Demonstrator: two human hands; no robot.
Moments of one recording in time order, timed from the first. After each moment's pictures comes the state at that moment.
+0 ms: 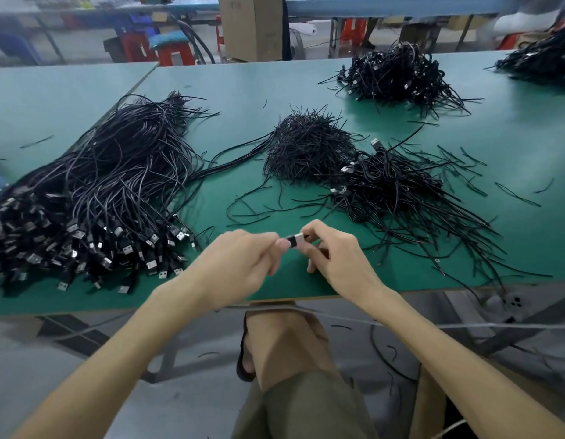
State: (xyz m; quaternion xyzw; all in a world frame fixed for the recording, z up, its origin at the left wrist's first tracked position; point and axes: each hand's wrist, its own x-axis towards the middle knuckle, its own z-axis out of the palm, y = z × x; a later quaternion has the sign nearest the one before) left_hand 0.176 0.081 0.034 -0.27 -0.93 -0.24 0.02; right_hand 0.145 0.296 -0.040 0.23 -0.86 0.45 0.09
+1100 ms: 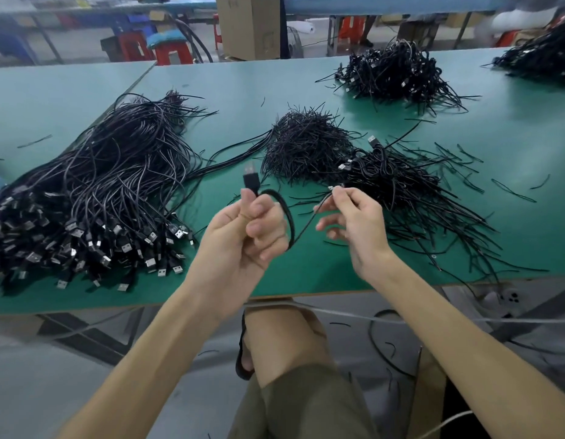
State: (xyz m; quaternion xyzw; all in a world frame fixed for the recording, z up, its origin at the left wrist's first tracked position) left_hand 0.193 0.116 0.053 -0.16 -0.37 -0.90 -0.16; right_hand 0.130 0.298 0.000 -0.03 -0.64 0.76 0.05
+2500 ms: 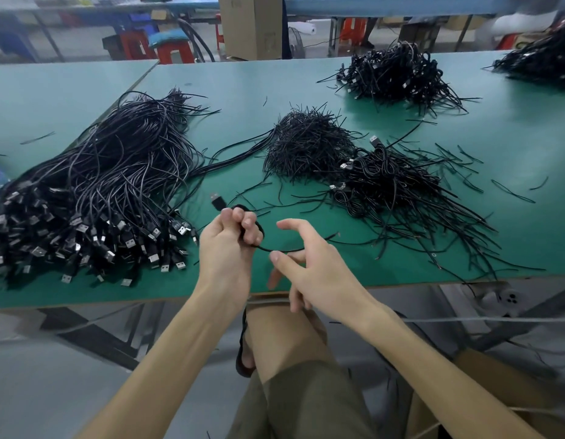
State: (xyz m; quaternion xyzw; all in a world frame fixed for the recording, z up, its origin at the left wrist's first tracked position) left_hand 0.182 0.110 0.020 0.09 -0.48 -0.87 0.07; right_hand 0.204 0.257 0.011 0.14 -0.79 0.59 -0.11
